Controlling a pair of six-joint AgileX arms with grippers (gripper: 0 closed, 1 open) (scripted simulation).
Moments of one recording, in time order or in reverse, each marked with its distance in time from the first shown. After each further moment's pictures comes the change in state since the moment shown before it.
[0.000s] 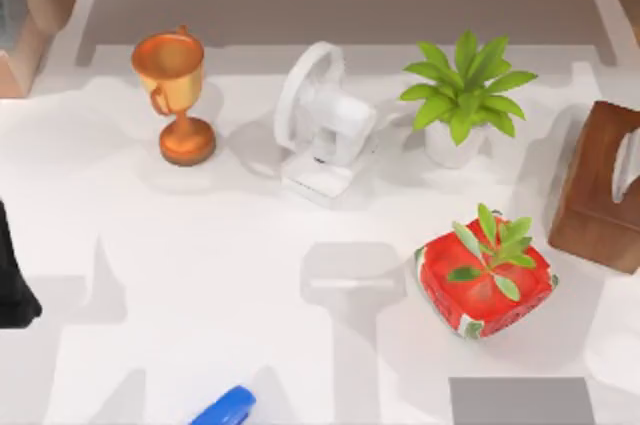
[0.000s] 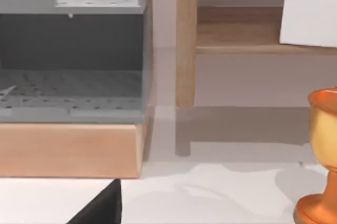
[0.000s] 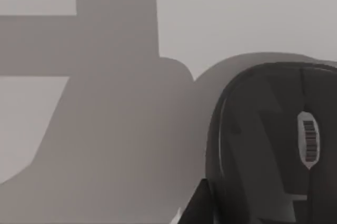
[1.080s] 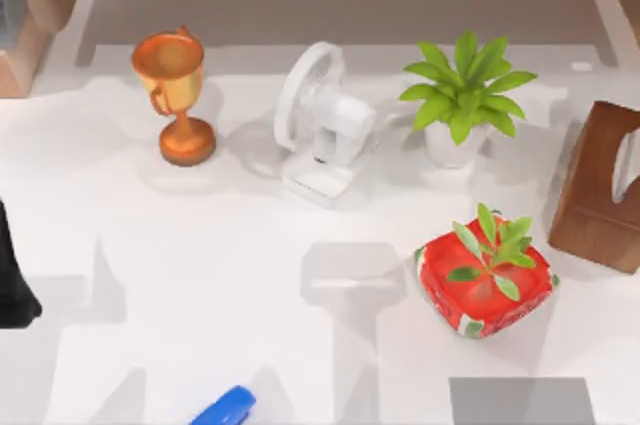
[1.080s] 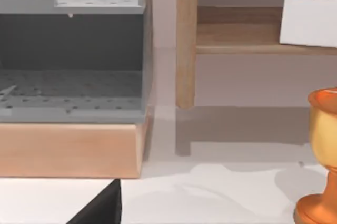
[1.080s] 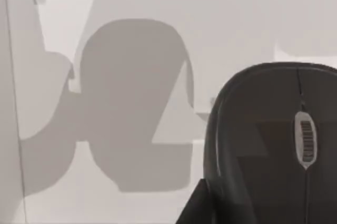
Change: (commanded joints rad) left arm 0.000 0.000 0.000 0.000 0.000 0.000; right arm -0.008 -0.181 -0.058 -0.034 0.004 0.060
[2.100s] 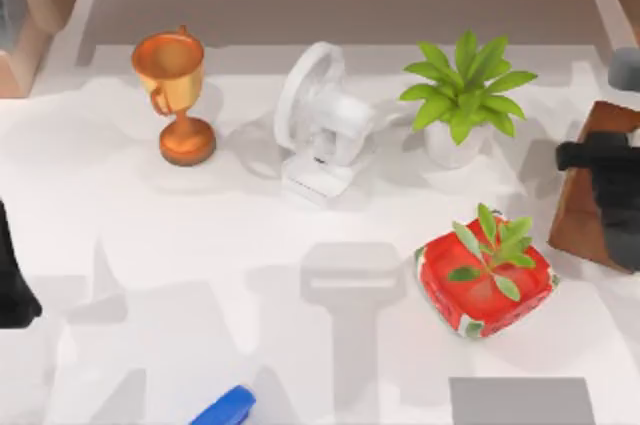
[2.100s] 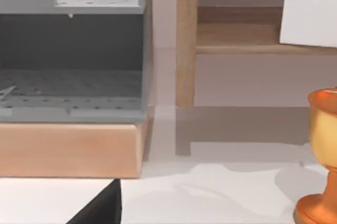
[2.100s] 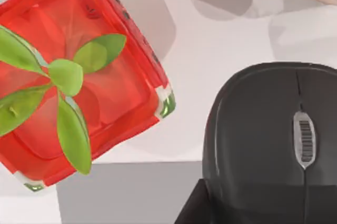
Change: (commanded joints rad) left arm 0.000 0.000 0.000 0.000 0.000 0.000; right arm 0.705 -0.926 -1.077 0.095 0.027 0.744
